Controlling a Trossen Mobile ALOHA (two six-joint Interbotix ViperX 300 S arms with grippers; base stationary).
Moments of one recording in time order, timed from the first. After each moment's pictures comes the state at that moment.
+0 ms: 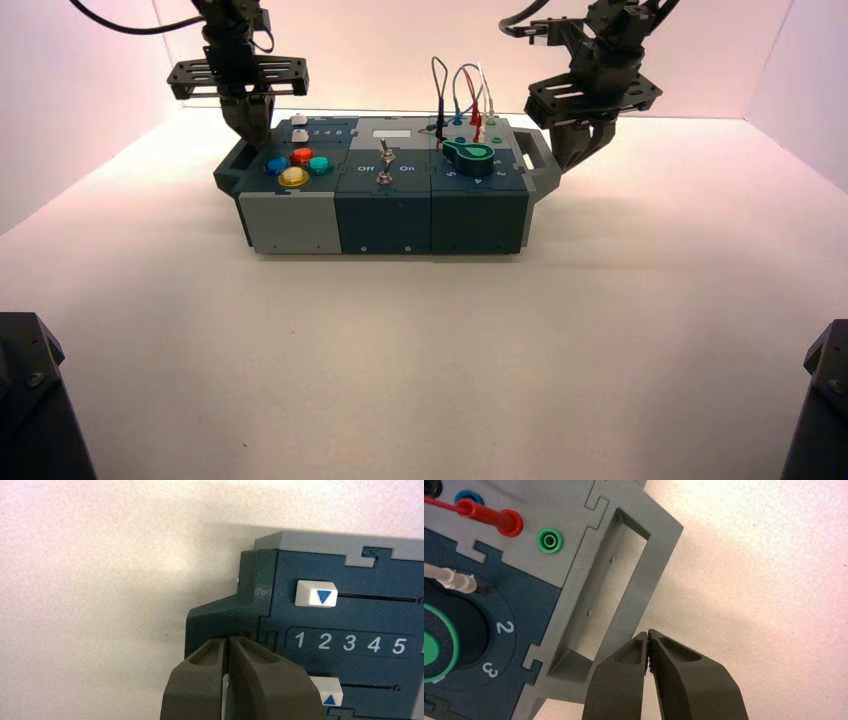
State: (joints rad) left arm -0.23 0.37 0.42 0.10 0.62 -0.38; right arm 0.33 0.22 0.61 0.10 0.46 -0.17
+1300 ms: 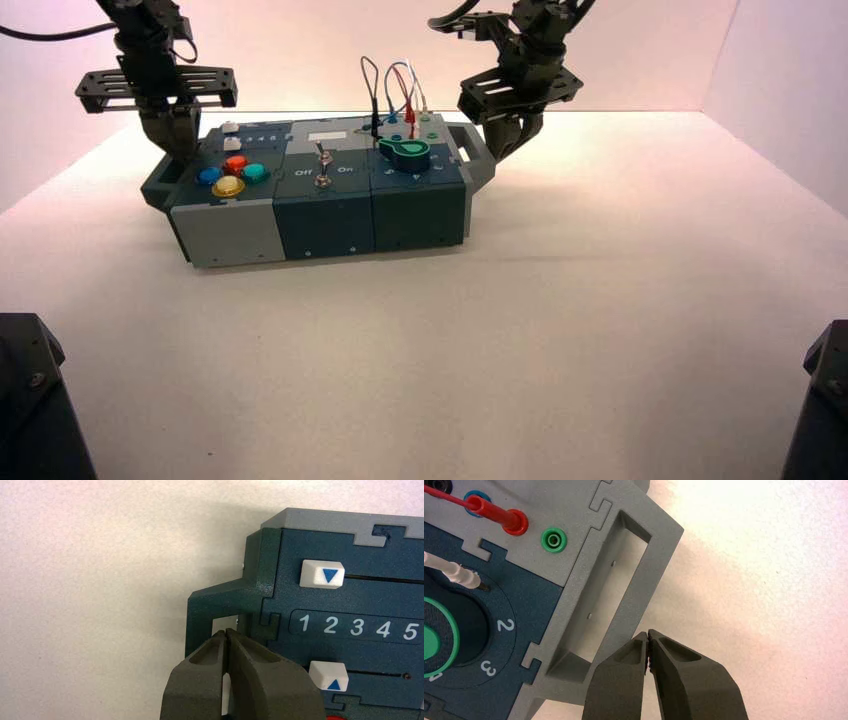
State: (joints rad) left arm -0.07 0.24 0.61 0.15 0.58 -0.41; right arm 0.48 0.33 0.44 0.10 0.47 -0.20
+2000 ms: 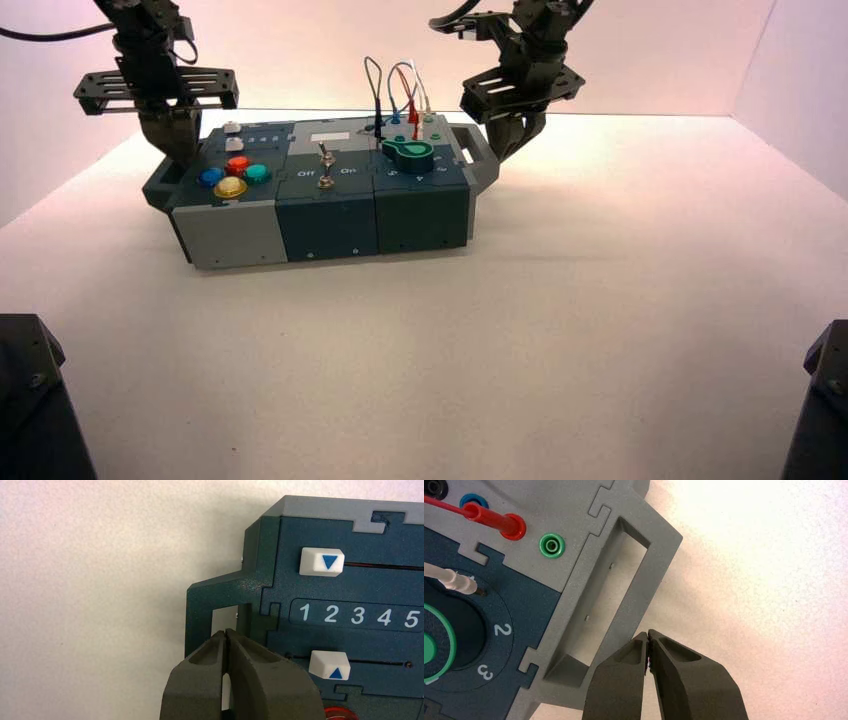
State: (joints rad) left arm -0.09 0.21 0.63 0.15 0.55 -0.40; right arm 0.48 0.33 0.43 0.09 0.50 -0.20
